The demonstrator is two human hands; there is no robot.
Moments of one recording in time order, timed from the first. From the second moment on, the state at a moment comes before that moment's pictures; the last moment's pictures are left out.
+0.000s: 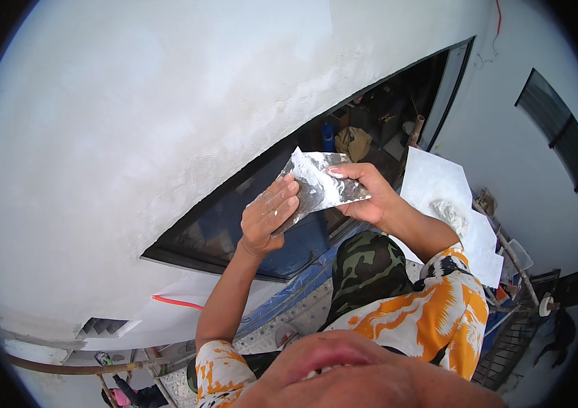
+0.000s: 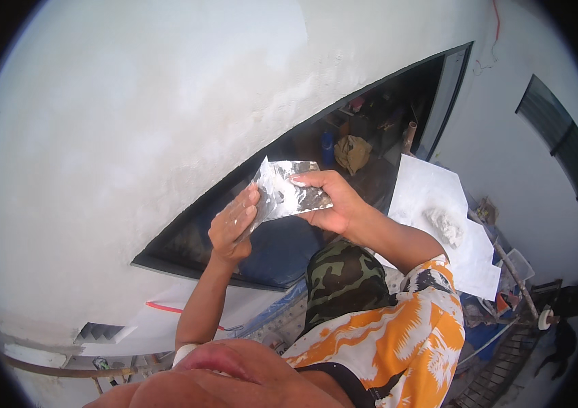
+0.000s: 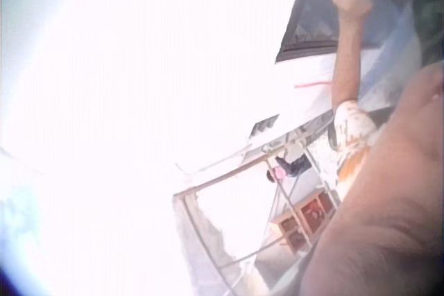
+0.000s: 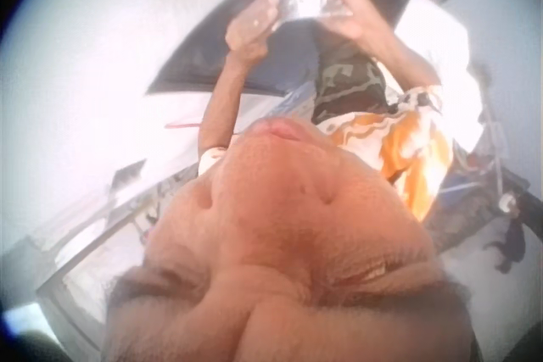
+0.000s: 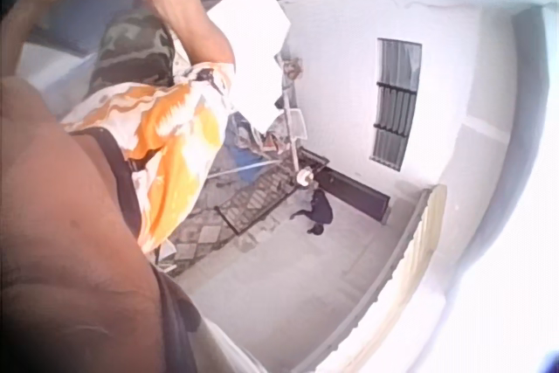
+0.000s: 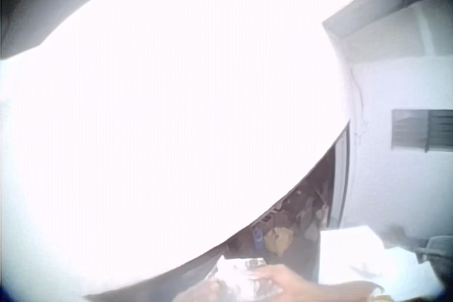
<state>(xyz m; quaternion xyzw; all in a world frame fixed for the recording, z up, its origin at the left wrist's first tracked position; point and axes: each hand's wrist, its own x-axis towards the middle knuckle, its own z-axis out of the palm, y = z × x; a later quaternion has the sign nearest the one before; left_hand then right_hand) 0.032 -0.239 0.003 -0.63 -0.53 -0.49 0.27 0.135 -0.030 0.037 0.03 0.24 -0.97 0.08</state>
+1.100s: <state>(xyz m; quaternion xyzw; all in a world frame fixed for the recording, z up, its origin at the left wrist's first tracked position) -0.132 -0.426 0.048 -0.30 -0.51 -0.51 0.62 -0.056 0.121 0.369 -0.06 0.71 -0.02 -0.70</state>
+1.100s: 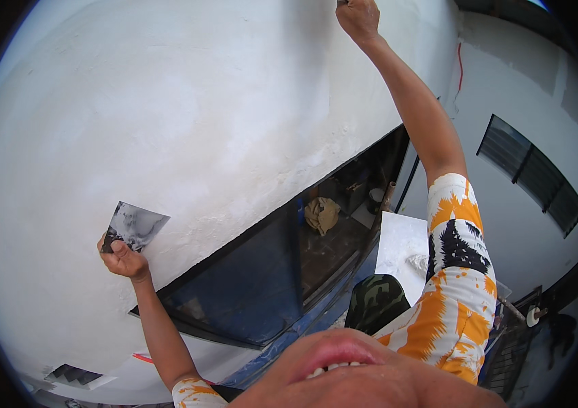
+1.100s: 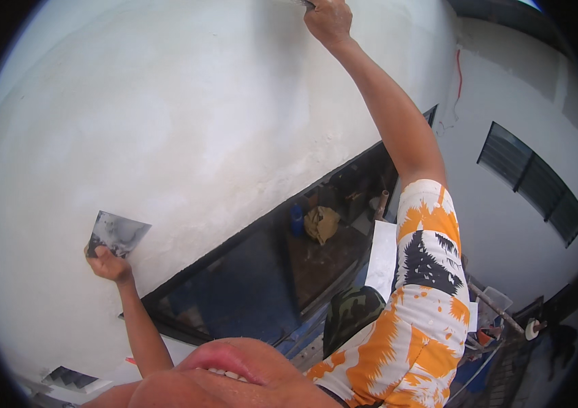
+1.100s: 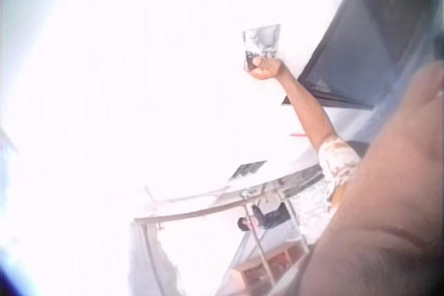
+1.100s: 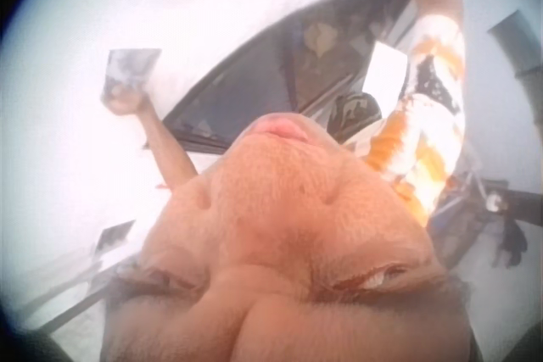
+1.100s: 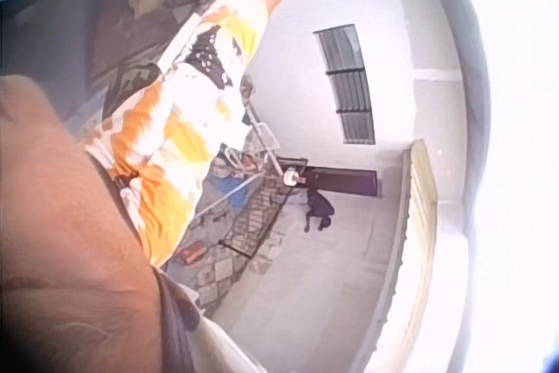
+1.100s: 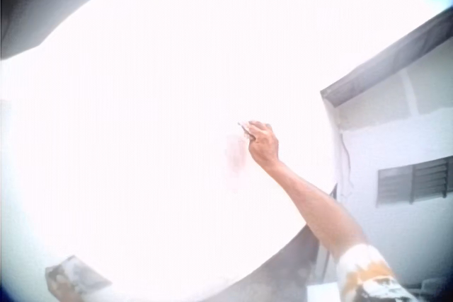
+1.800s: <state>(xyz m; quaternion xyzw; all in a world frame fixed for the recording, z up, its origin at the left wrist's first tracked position) -0.130 -0.423 0.052 -0.31 -0.52 -0.52 0.61 -0.065 0.144 0.412 -0.05 0.73 0.02 -0.68</state>
